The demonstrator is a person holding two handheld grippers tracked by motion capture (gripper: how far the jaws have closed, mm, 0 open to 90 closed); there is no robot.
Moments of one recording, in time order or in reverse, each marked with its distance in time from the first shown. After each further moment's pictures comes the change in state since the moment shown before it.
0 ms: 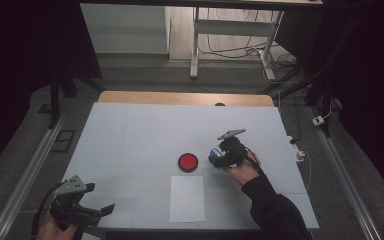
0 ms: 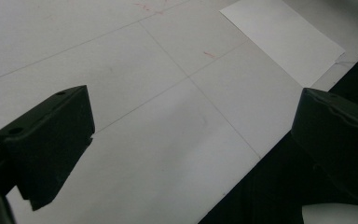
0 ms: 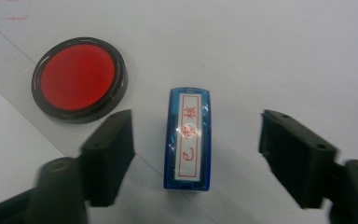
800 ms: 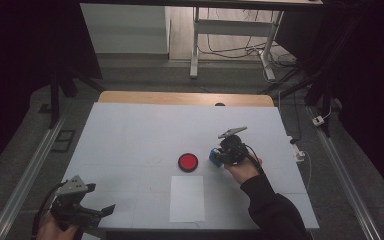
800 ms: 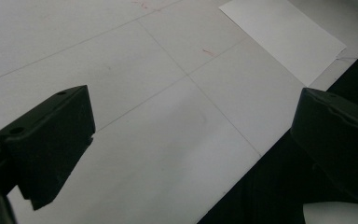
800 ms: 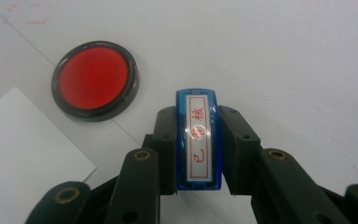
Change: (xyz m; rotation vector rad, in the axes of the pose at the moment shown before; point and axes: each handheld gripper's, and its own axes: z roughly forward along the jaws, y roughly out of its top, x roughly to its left) left arm -0.001 0.001 0.001 0.011 0.002 0.014; right arm -0.002 0.004 -0.009 0.003 0.044 -0.005
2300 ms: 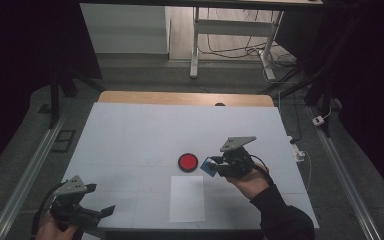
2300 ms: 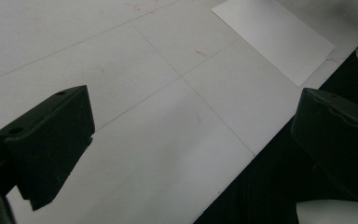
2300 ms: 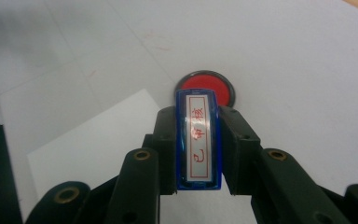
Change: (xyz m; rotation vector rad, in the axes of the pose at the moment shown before) left arm 0.001 0.000 -0.001 -0.010 -0.029 0.004; right arm 0.043 -0.008 -0.060 -0.149 0.208 -0.188
